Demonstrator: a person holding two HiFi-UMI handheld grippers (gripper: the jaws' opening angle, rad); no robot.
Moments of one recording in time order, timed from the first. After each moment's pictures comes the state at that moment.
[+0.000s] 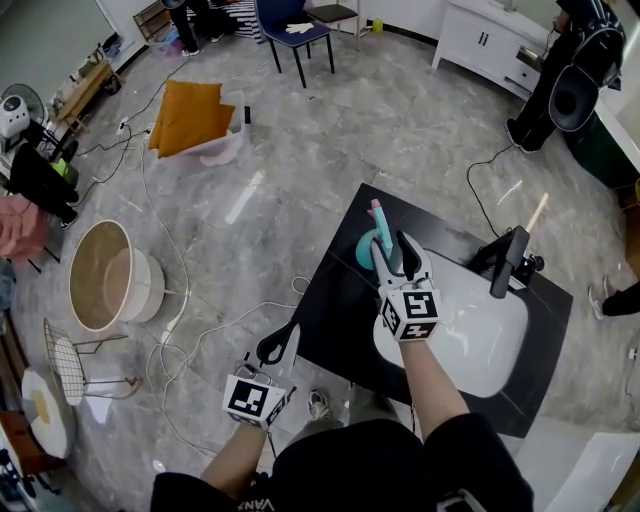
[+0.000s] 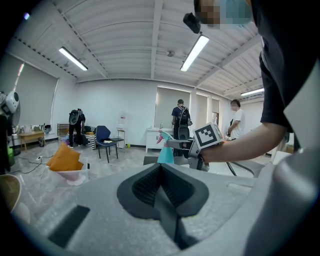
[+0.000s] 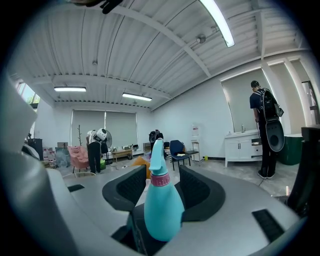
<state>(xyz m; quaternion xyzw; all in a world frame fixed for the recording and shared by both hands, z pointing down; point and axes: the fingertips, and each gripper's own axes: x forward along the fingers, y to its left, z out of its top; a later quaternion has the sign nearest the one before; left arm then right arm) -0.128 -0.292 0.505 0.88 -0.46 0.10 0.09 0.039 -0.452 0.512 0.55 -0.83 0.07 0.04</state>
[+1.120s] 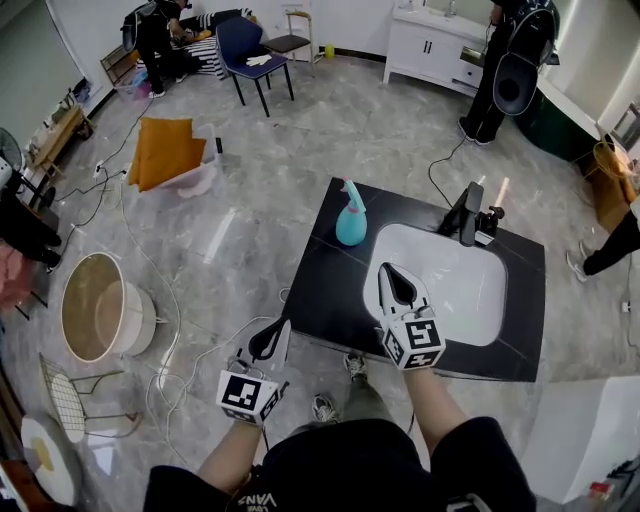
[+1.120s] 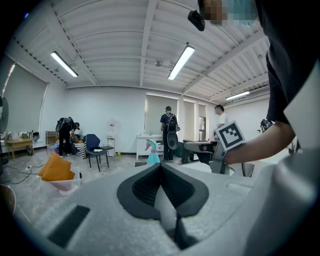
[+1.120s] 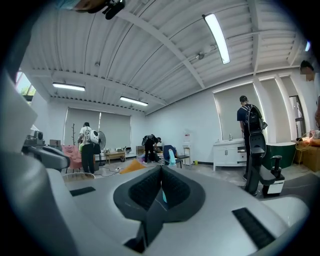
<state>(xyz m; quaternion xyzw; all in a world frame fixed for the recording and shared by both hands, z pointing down) -0.147 -0.215 0.474 0.91 -0.41 0.07 0.05 0.049 -0.284 0.468 0.60 -0.80 0.05 0.03</state>
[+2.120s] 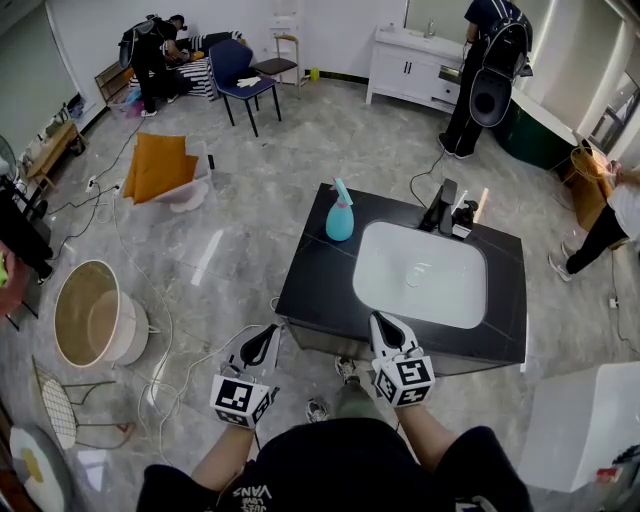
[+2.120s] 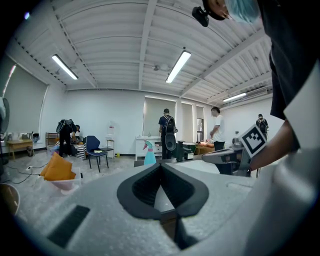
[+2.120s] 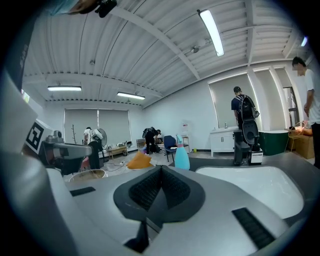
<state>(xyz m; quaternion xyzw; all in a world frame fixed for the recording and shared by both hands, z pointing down) -0.174 -0.147 0.468 0.91 -0.41 0.06 0.04 0.024 -0.143 0.497 0.60 -0.79 0.11 0.05</state>
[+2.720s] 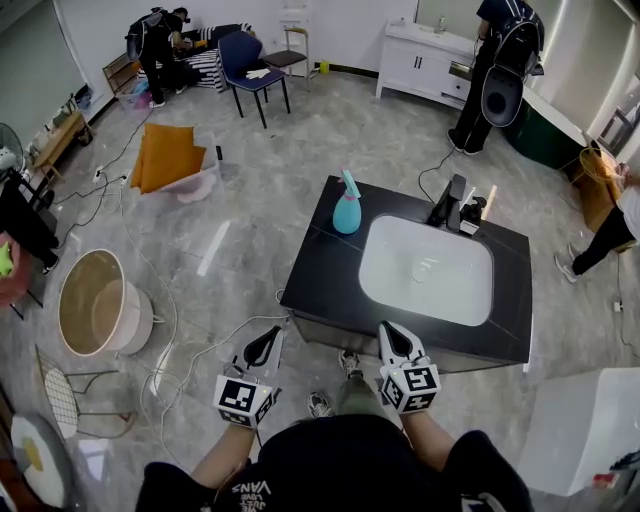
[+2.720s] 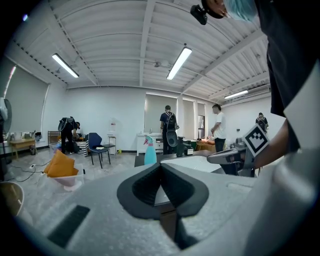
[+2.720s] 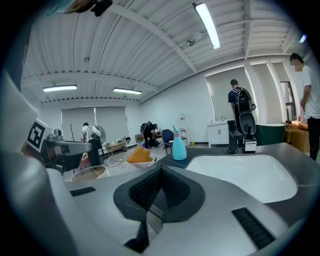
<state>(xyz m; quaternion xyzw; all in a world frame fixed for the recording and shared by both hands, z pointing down) -0.179 -0.131 0.481 0.91 -0.41 0.08 0.05 0.033 -0.115 0.522 0.60 -0.78 0.14 0.07</state>
